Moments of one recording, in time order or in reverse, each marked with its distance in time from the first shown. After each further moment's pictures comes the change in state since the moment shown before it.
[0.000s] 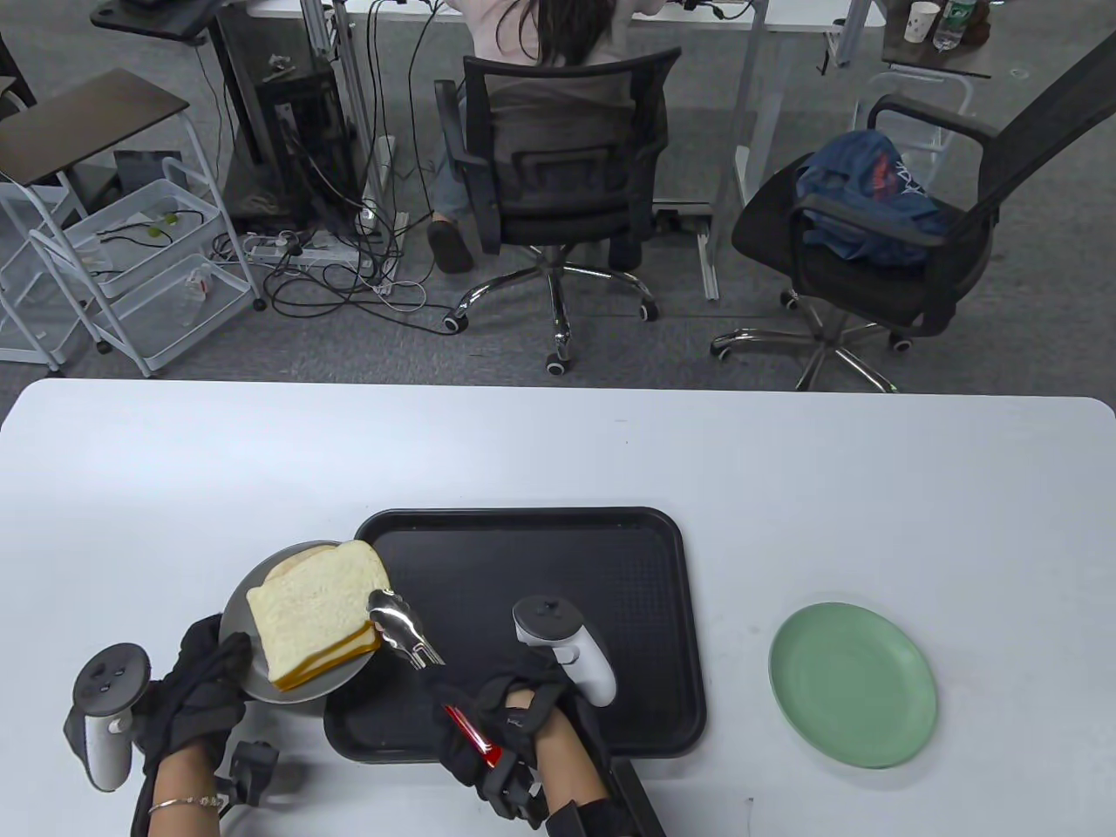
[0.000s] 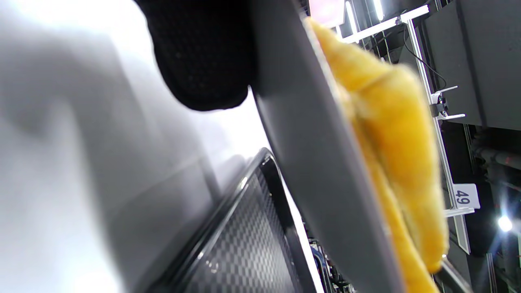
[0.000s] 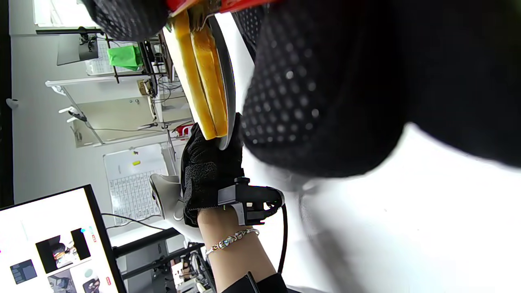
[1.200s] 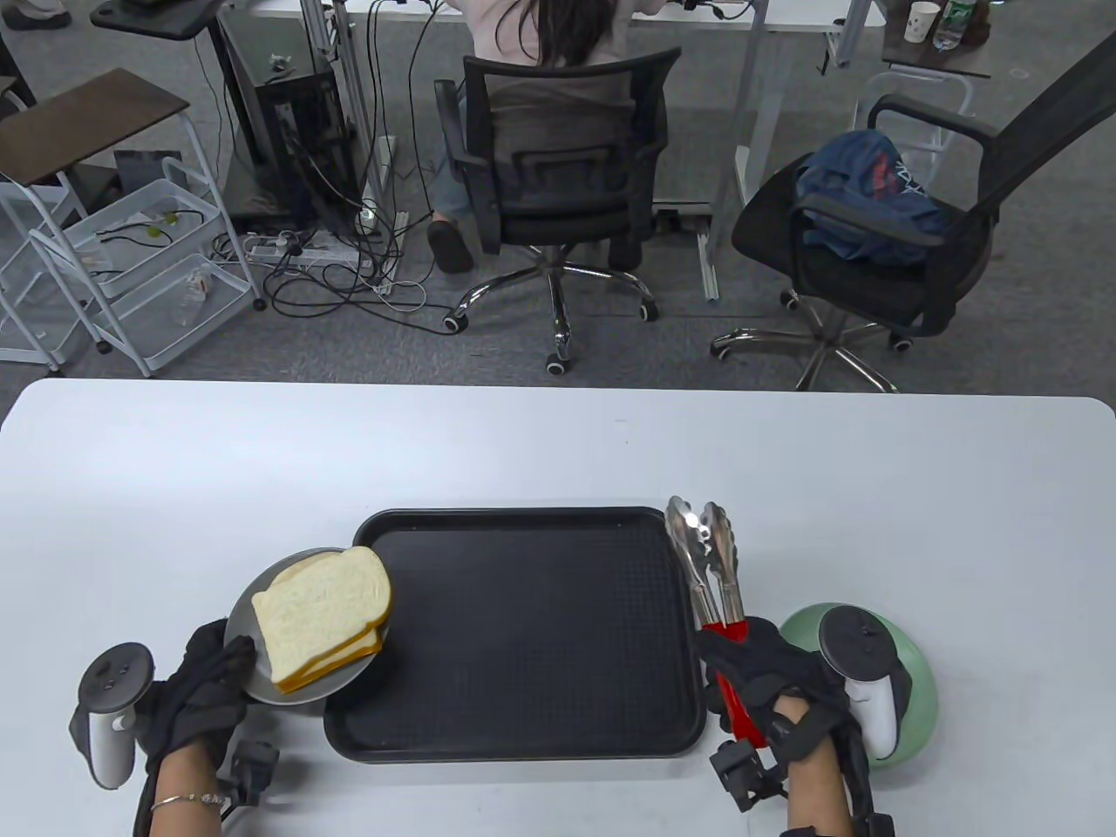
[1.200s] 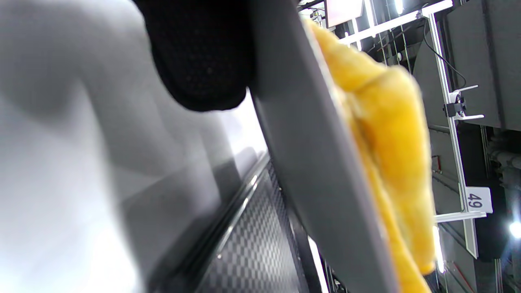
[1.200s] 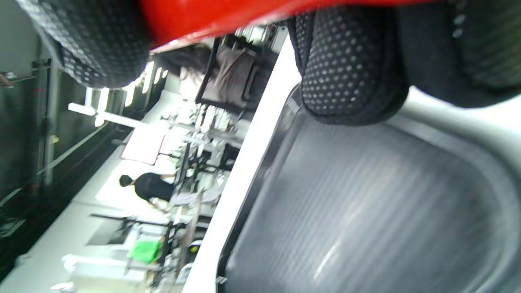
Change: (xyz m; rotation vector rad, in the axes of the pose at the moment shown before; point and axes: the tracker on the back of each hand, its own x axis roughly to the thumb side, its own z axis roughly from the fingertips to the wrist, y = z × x) left_hand -0.003 -0.003 -0.001 -0.031 0.045 0.031; right_hand -0.061 -0.167 0.212 -0.878 -0.143 0.121
